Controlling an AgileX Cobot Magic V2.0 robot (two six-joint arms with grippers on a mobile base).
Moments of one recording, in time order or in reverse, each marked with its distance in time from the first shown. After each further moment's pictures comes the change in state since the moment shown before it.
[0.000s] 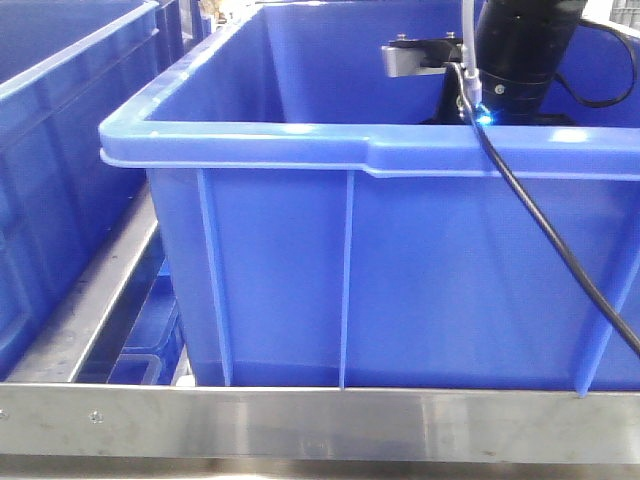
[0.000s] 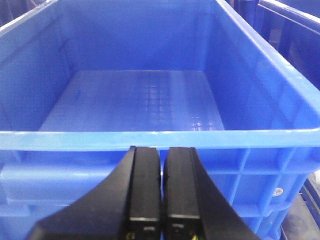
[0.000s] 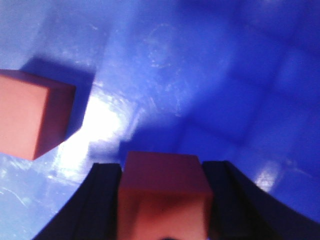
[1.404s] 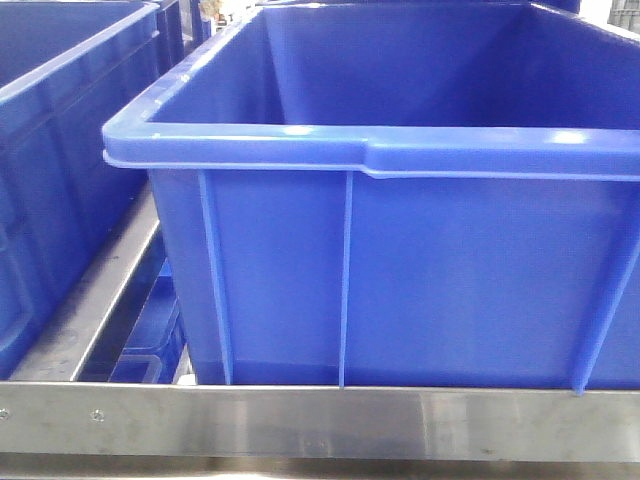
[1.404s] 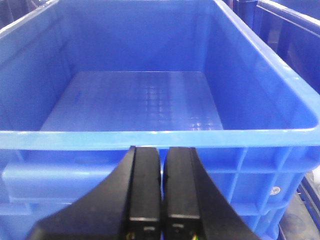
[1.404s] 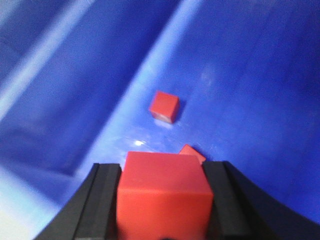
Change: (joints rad) left arm 0.000 0.000 0.000 0.000 0.000 0.000; right arm 0.111 -0.684 0.205 0.069 0.050 0.000
